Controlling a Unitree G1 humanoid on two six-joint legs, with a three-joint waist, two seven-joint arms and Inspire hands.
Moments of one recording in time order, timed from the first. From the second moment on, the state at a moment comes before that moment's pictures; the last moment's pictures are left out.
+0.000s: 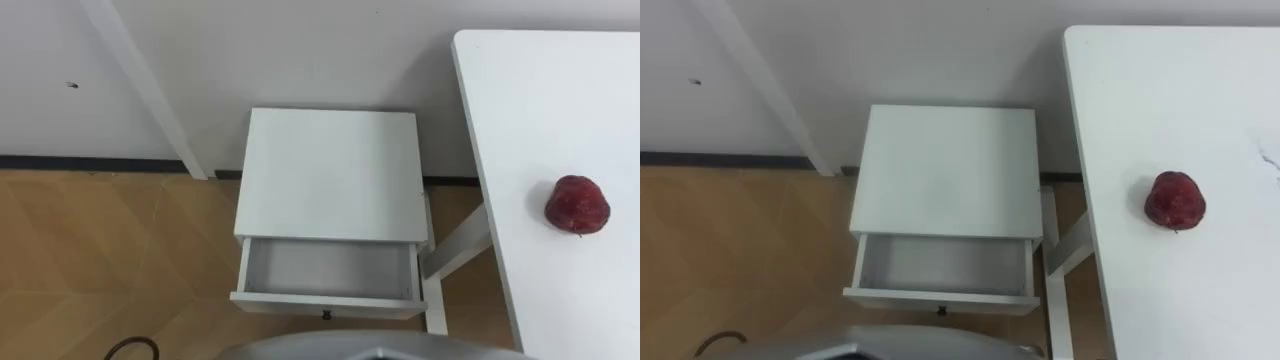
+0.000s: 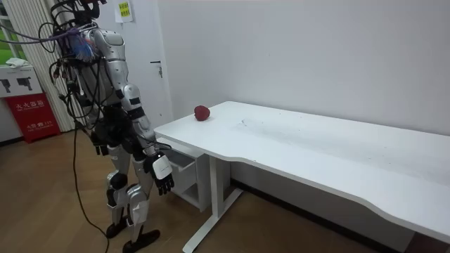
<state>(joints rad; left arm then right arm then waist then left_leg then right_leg) 0.21 0.18 0.09 1.16 0.46 0.10 0.03 0.10 -0.21 0.02 1.37 -0.06 0.06 -0.07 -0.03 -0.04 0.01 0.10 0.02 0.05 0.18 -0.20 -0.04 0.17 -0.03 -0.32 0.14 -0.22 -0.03</state>
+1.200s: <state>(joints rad) 0.25 0.19 0.27 1.09 0.39 0.03 0.12 0.11 -0.22 -0.68 1.14 1.30 -0.07 -0.33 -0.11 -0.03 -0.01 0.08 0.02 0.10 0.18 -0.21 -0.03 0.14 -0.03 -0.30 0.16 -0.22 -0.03</state>
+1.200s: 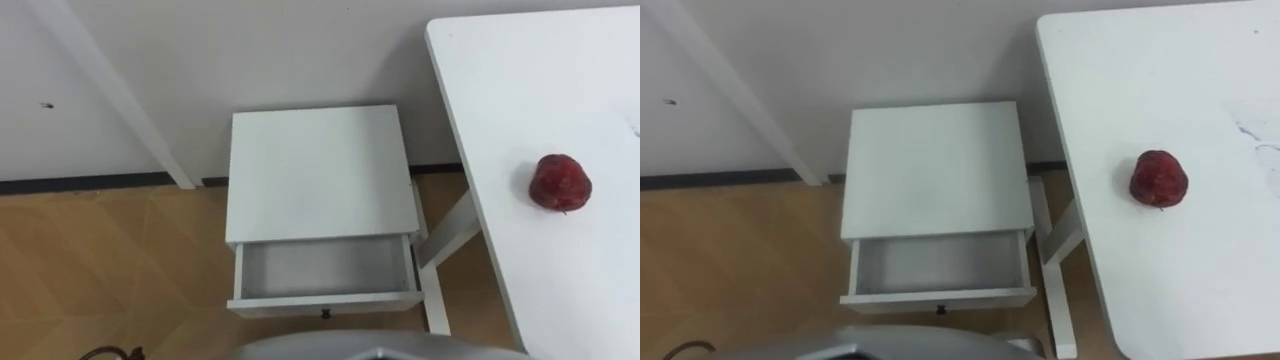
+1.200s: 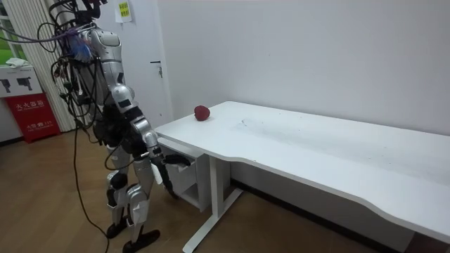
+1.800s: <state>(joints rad) 0.25 0.21 0.27 1.05 0.39 0.02 0.12 0.05 -0.29 -0.81 0.84 1.42 -0.20 -0.69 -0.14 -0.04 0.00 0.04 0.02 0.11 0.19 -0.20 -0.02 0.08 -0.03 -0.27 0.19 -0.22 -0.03</state>
